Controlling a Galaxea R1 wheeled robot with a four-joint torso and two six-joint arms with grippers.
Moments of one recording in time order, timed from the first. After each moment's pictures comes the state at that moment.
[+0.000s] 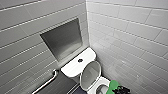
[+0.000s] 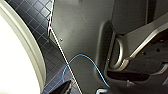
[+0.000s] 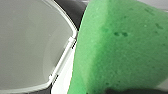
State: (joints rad) left arm 1.45 3.09 -2.81 -0.02 -0.09 0.13; right arm -0.76 2.59 -2.14 0.16 0.13 0.14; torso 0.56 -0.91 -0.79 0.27
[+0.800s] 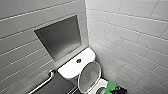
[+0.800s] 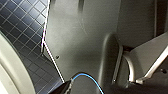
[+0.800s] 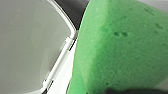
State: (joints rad) left arm 1.46 3.09 -2.81 -0.02 -0.09 0.13; right arm -0.76 2.63 -2.14 0.16 0.11 0.14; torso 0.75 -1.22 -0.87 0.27
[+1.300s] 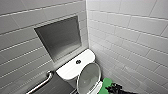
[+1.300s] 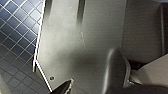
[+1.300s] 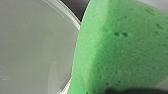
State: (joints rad) left arm 1.47 3.09 -2.81 -0.02 -0.09 0.13; right arm -0.72 2.69 -2.15 0.16 0.11 0.13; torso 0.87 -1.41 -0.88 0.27
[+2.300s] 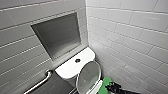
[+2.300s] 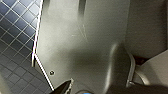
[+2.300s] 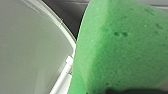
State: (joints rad) left arm 1.47 3.09 -2.81 -0.02 -0.09 0.13; right arm -0.71 2.79 -2.32 0.16 0.10 0.18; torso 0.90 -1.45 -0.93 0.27
